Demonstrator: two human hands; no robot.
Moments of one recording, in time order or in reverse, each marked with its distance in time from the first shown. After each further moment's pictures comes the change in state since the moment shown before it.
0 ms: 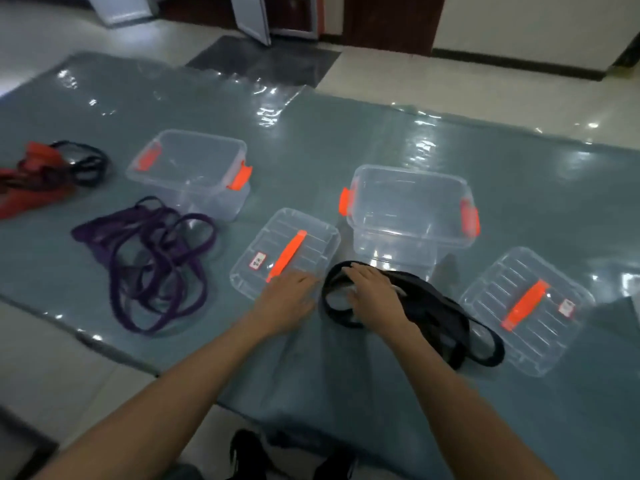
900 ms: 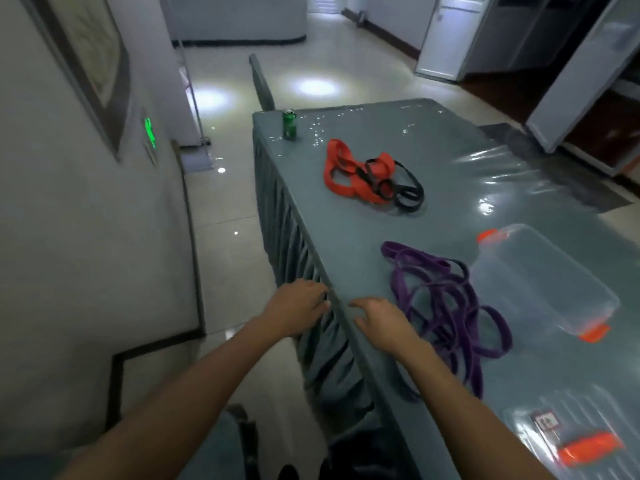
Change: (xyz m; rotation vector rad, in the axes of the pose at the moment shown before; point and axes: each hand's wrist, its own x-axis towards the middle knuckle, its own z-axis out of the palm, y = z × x) left_hand -0.378 -0.404 -0.106 -0.272 0.412 -0.707; right_hand 0.144 -0.557 0.155 -0.135 -0.430 -0.708
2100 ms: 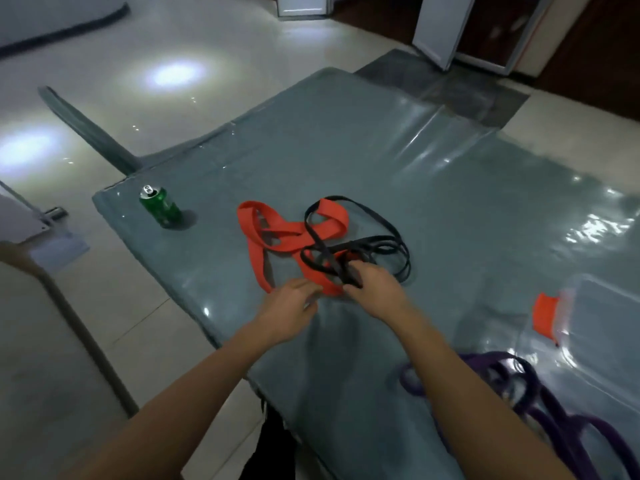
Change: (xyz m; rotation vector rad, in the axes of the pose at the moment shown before) left_hand 0.488 -0.130 -0.056 0.081 -0.221 0.350; right_hand 0.411 0.154 -0.123 0.282 0.200 0.487
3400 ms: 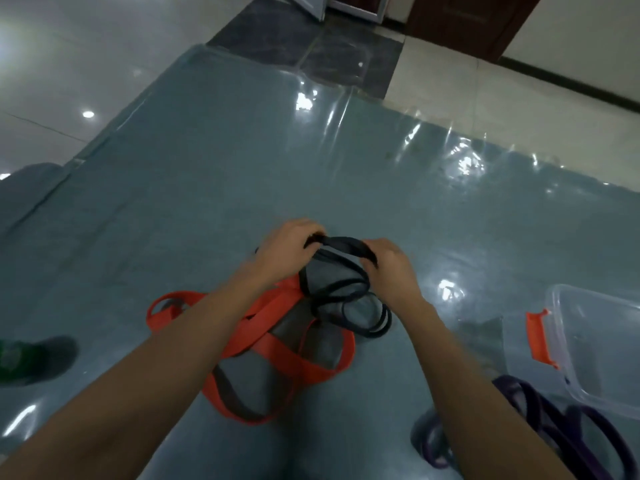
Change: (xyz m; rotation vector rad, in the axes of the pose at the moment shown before) left_hand 0.331 -0.031 -0.043 -0.209 -0.032 0.481; right_hand 0.143 0.065 -0.073 0.021 0.416 0.318
